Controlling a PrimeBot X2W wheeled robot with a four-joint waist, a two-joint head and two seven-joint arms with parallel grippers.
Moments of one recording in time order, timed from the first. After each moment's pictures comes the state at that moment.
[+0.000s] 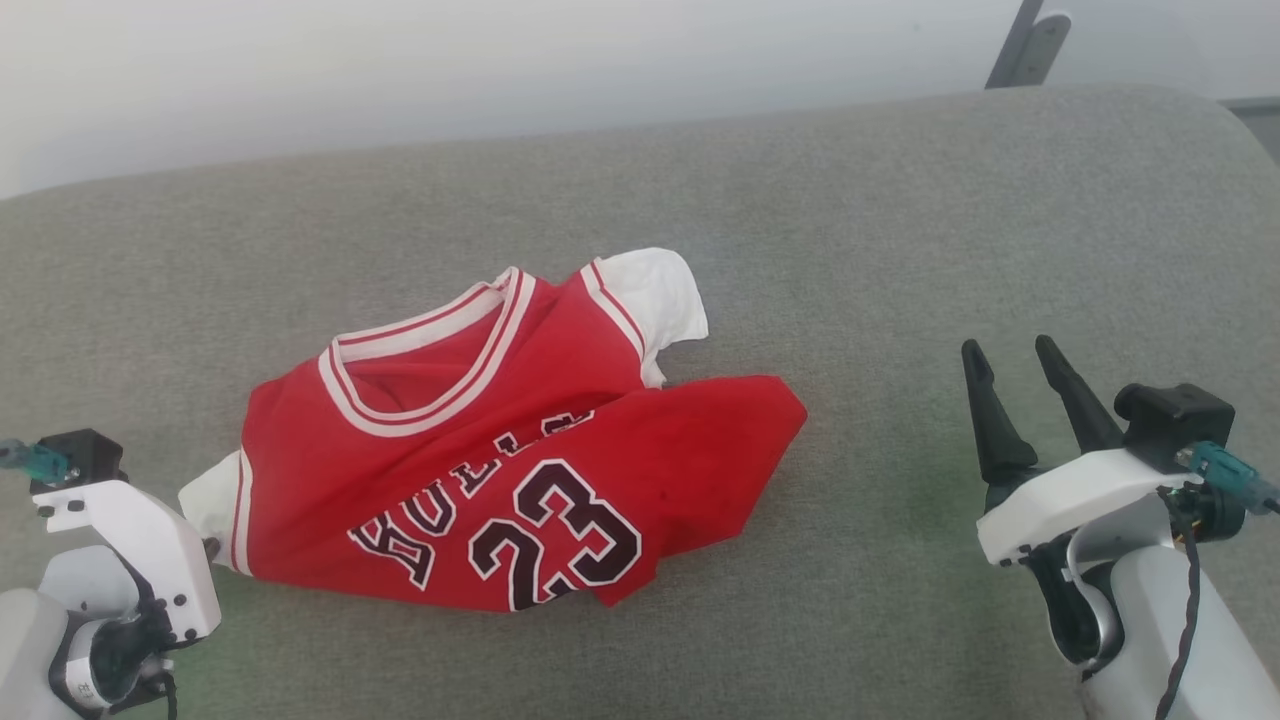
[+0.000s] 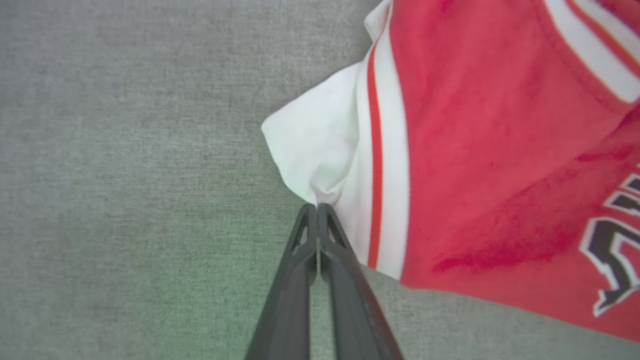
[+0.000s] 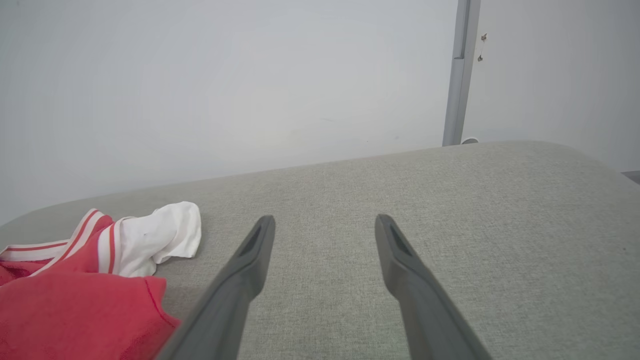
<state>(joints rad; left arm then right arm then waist) -0.35 0.66 -0.36 0.47 -0.93 0.12 0.48 -0.31 -0.15 0.05 0.39 0.37 0.13 -0.18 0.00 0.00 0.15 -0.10</state>
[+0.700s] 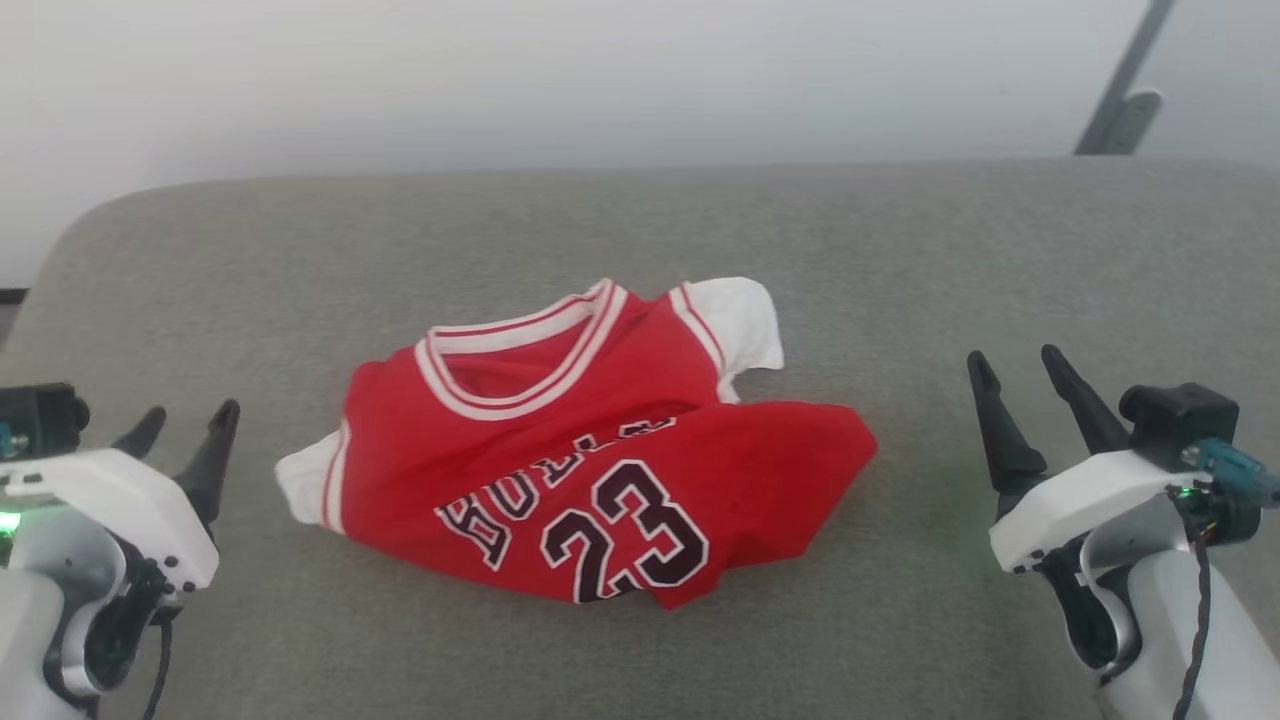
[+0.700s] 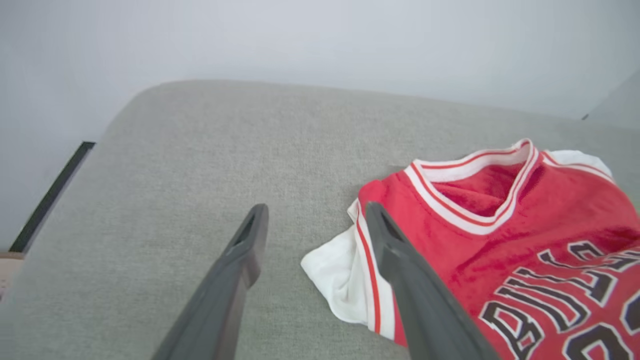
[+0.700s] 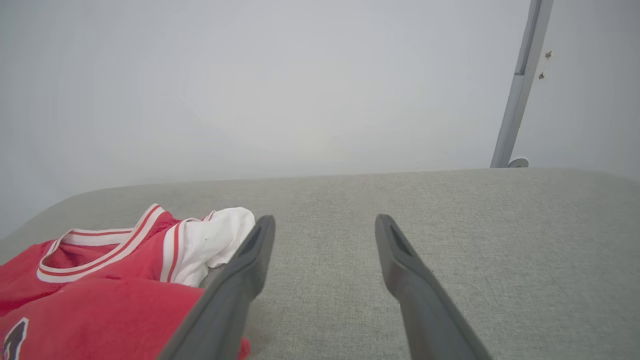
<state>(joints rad) -0.31 0.66 -0.28 0.32 -0.87 0.06 0.12 -0.29 -0.18 0.06 0.35 0.37 0.13 -0.12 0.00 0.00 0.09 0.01</state>
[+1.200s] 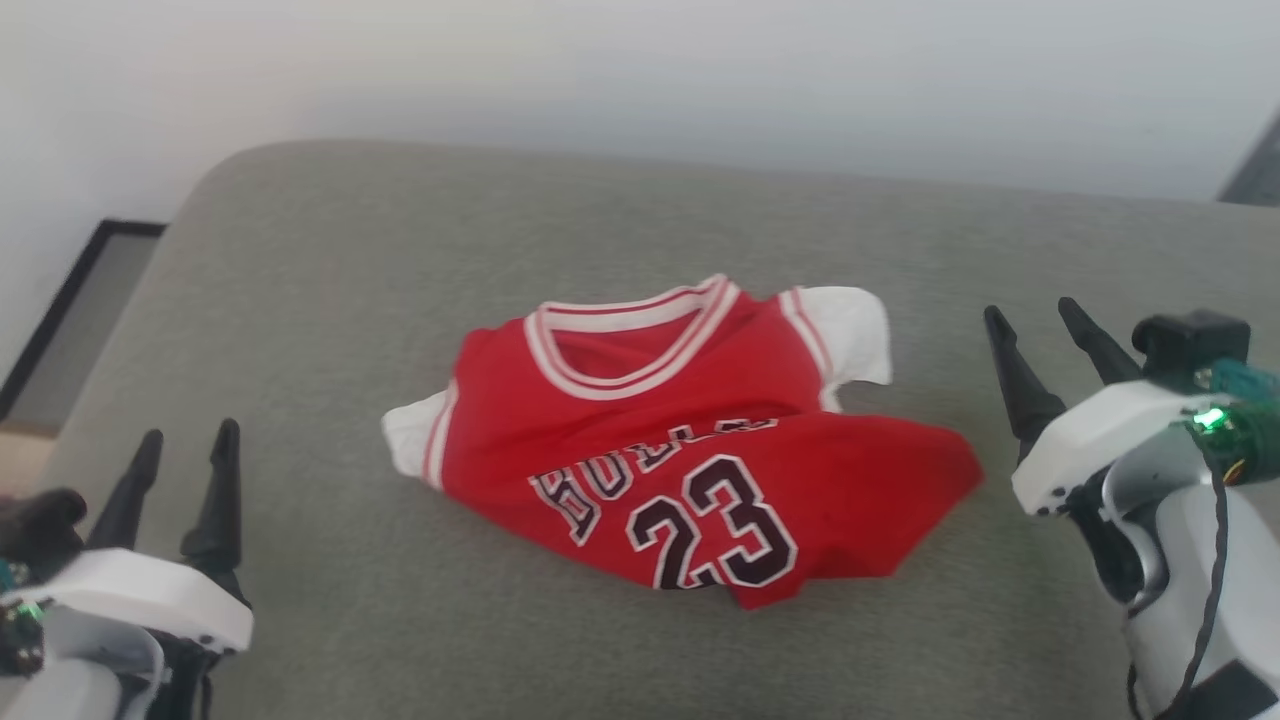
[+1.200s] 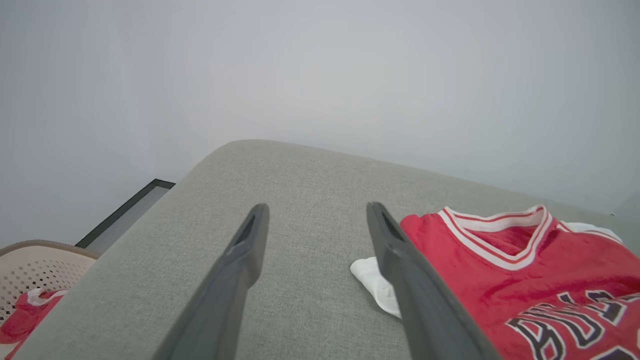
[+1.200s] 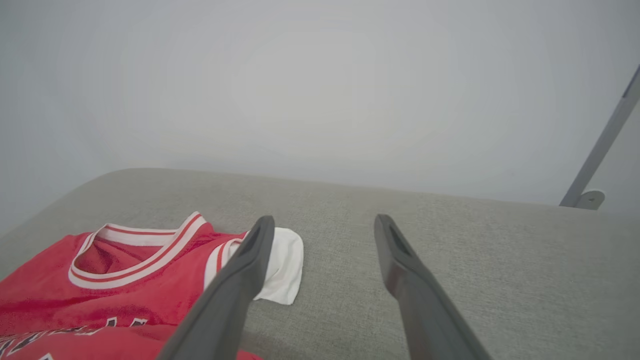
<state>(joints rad) -0.14 0.57 -0.21 0.22 -0.81 0.08 -0.24 -0.40 -0.23 0.08 0.41 0.38 0.13 -0.01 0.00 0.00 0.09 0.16</state>
